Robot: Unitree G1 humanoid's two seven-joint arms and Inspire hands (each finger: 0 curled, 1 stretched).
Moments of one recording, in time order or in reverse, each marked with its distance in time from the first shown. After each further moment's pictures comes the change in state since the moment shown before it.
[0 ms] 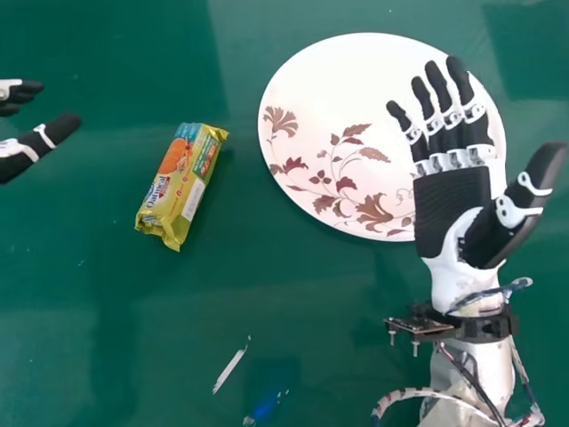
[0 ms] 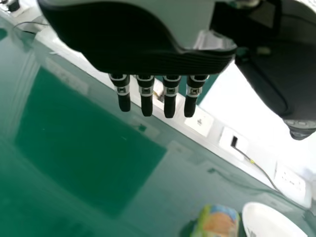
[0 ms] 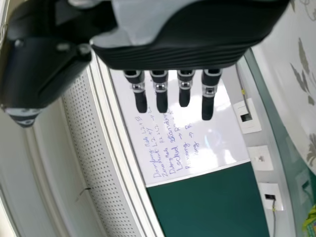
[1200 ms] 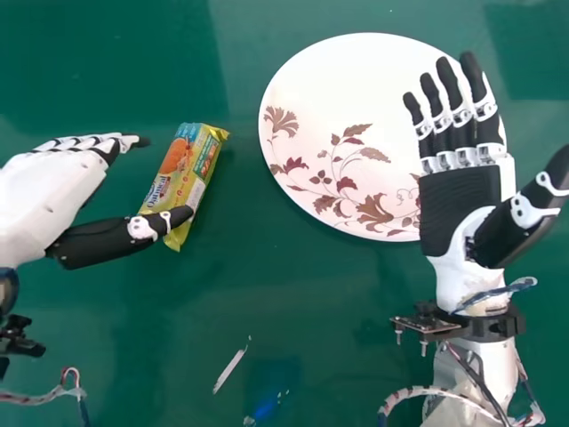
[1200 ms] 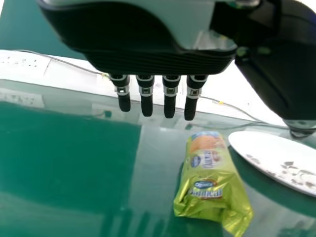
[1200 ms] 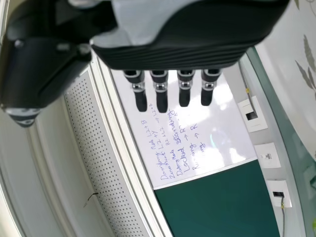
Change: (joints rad) left arm -0.179 -0.515 -0.356 -0.010 0.930 -0.577 -0.503; right arm -0.012 -0.025 0.001 0.010 0.051 -0.006 0.008
